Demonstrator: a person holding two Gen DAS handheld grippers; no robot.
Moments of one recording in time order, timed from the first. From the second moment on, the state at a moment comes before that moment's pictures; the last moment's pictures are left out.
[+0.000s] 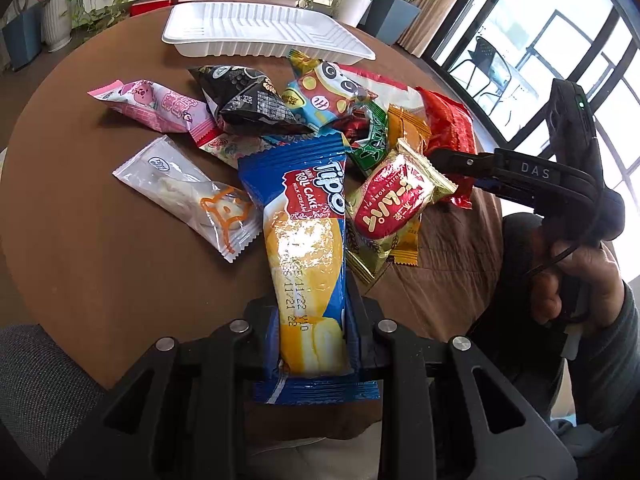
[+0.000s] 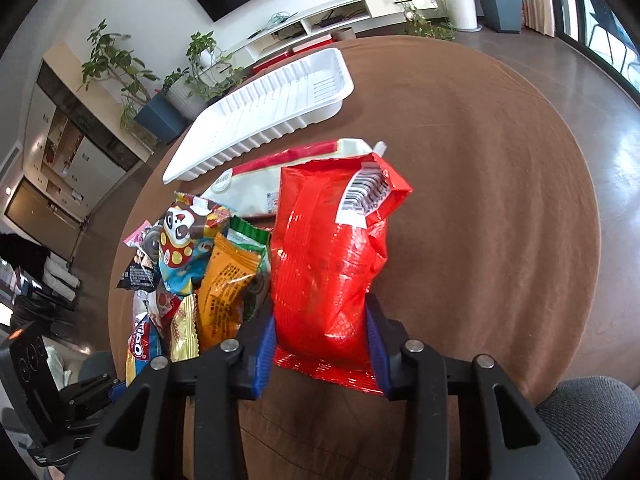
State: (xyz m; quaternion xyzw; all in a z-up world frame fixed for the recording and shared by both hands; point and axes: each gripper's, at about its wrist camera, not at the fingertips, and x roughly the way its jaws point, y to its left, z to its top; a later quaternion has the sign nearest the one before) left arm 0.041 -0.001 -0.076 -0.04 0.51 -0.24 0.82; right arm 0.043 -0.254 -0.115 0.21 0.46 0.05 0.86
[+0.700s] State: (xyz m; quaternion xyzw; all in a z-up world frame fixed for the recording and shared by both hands) left arm 0.045 0.029 -0.048 -0.10 0.49 -0.26 0.83; right arm 0.033 -0.283 -0.098 0.24 0.44 0.03 0.87
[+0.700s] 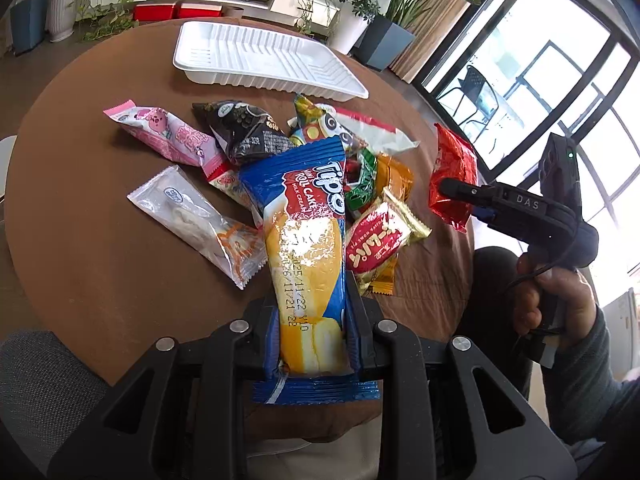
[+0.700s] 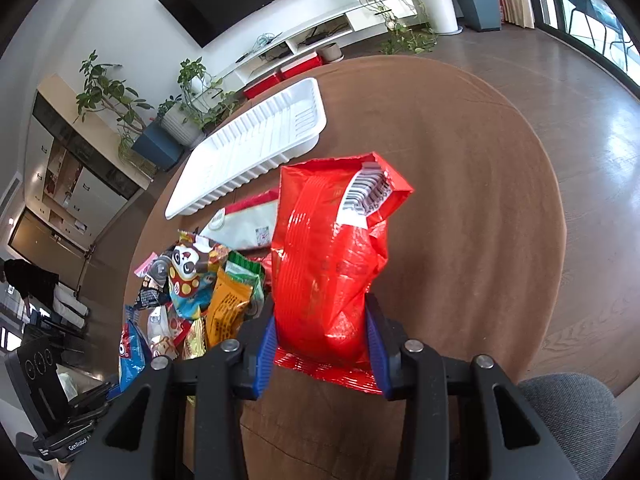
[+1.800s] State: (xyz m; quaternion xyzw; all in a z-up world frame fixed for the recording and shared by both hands) left arm 0.111 0.081 0.034 -0.10 0.42 -0.27 0.86; right arm 0.086 -0.330 -0.043 0.23 0.39 0.03 0.89
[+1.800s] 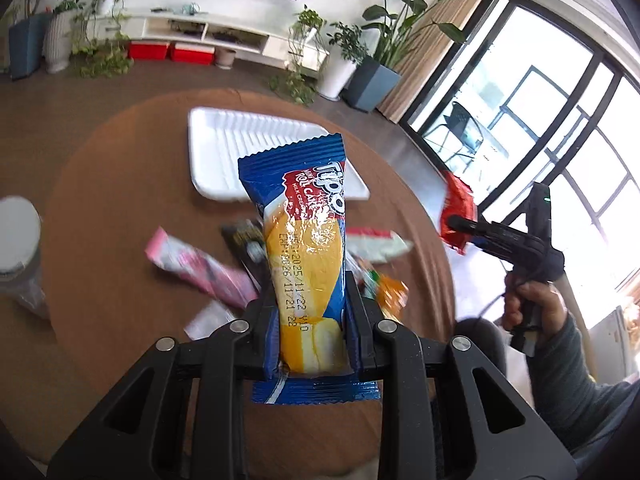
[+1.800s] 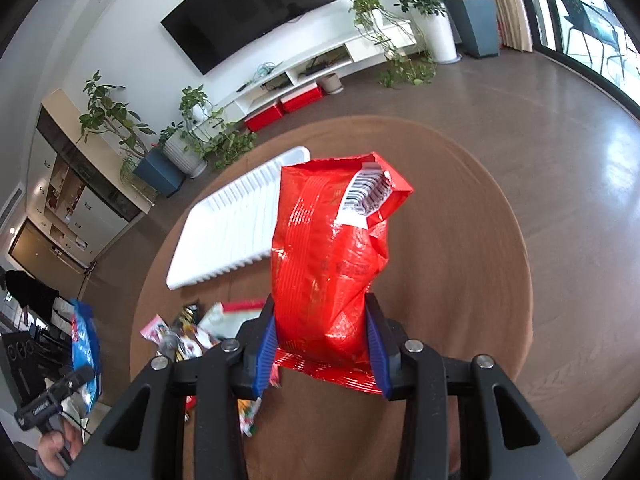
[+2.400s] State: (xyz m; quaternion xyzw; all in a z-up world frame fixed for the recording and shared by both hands) left arm 0.311 0.053 -0.001 -0.02 0.48 -0.22 0.85; right arm 0.270 -0.257 -0.036 0.12 0.47 0.14 0.86
